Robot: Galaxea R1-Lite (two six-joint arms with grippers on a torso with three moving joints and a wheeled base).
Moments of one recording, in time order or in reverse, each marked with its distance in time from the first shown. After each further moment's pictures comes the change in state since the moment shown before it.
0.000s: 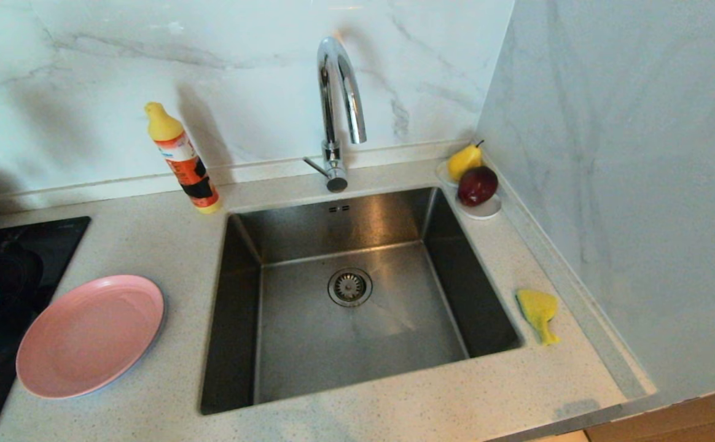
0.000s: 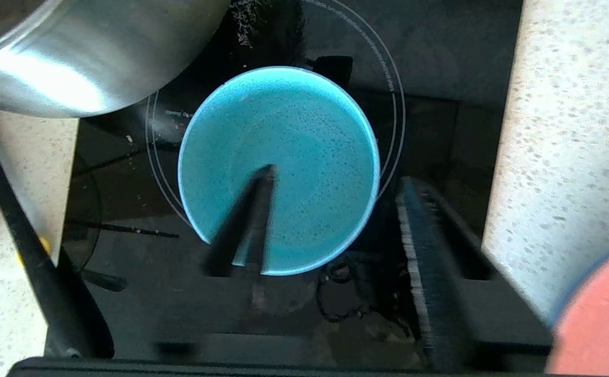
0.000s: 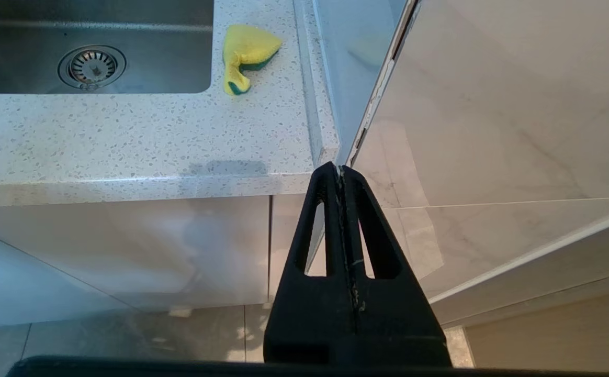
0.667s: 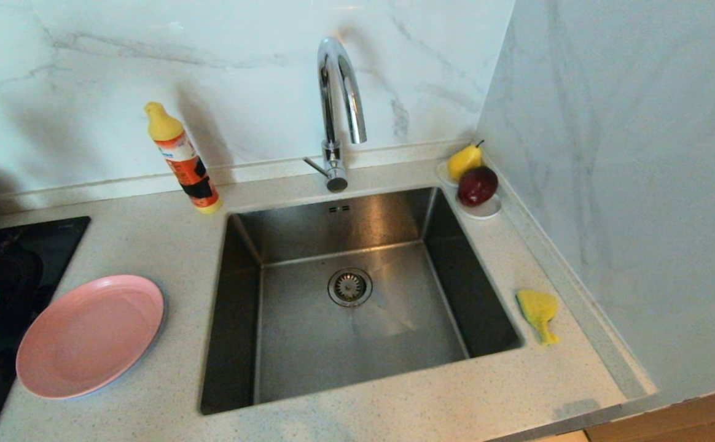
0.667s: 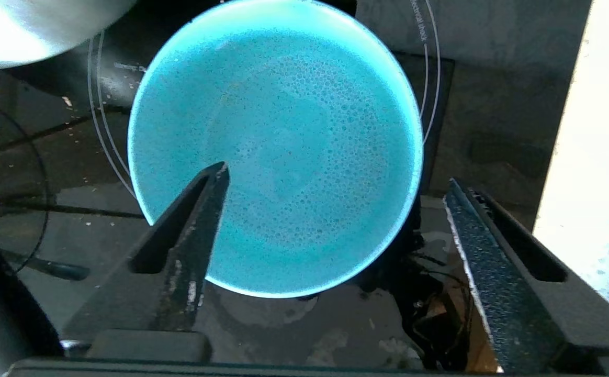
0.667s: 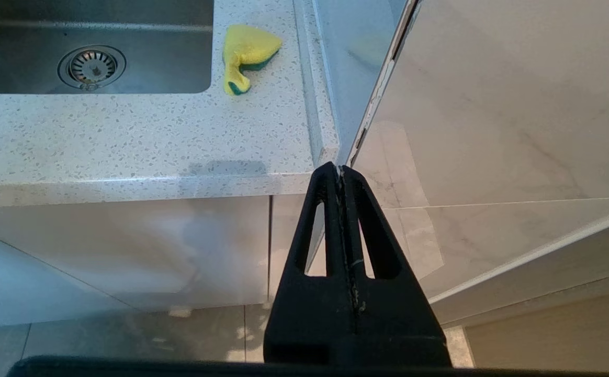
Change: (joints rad) left arm -0.001 0.133 -0.083 0.077 -0.003 0.013; right arm 0.000 0.000 0.000 0.000 0.000 0.000
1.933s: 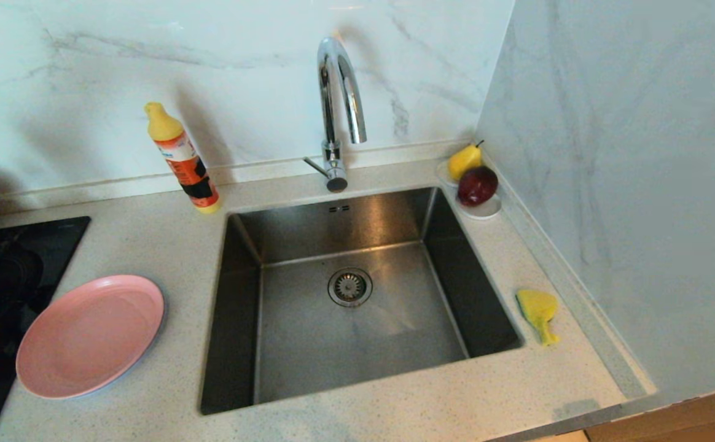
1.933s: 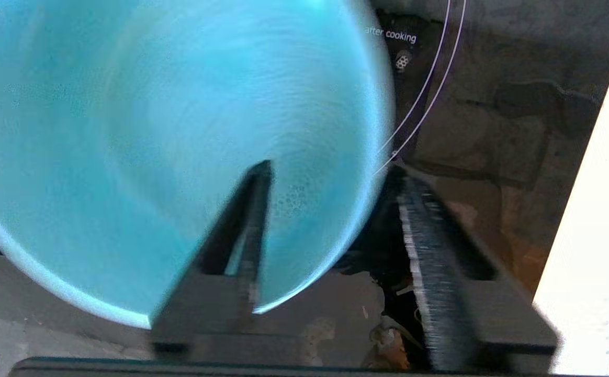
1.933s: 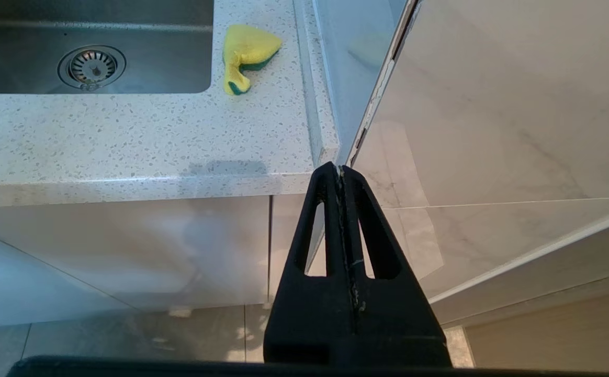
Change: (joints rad) left arm -0.002 0.046 0.043 0.009 -0.008 -0.012; right arm 0.000 0.000 0.000 0.000 0.000 0.000
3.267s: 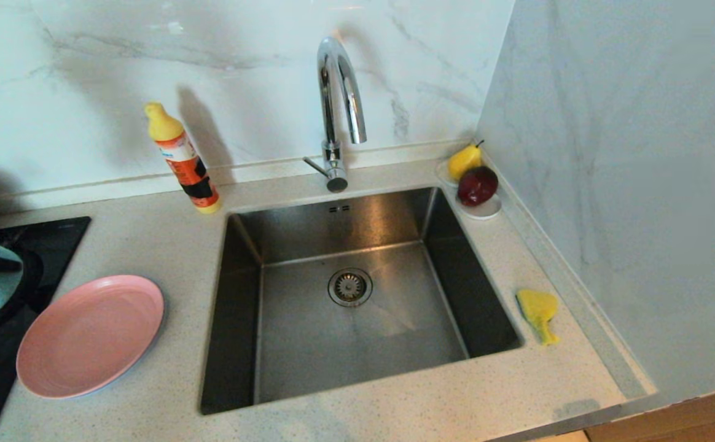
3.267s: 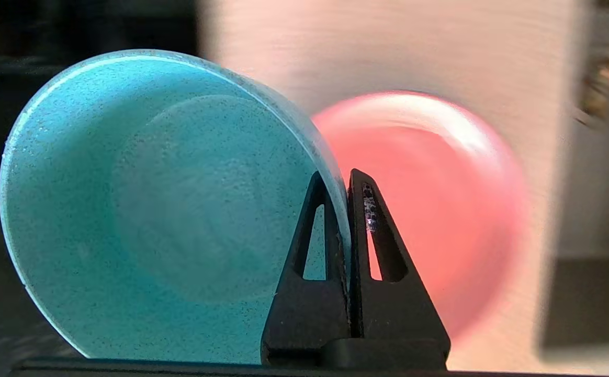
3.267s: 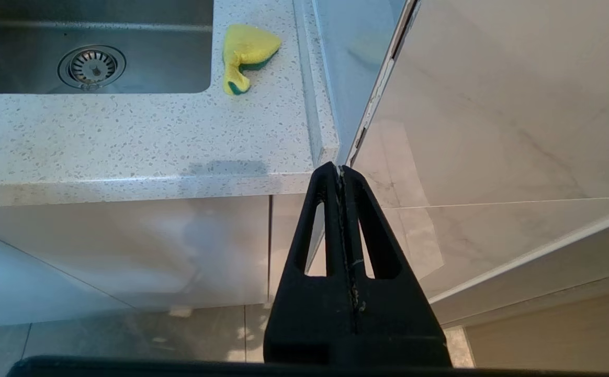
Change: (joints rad) left arm -0.240 -0.414 0.054 0.345 -0.083 -0.059; right arm 0.000 0.000 0.000 0.000 0.000 0.000
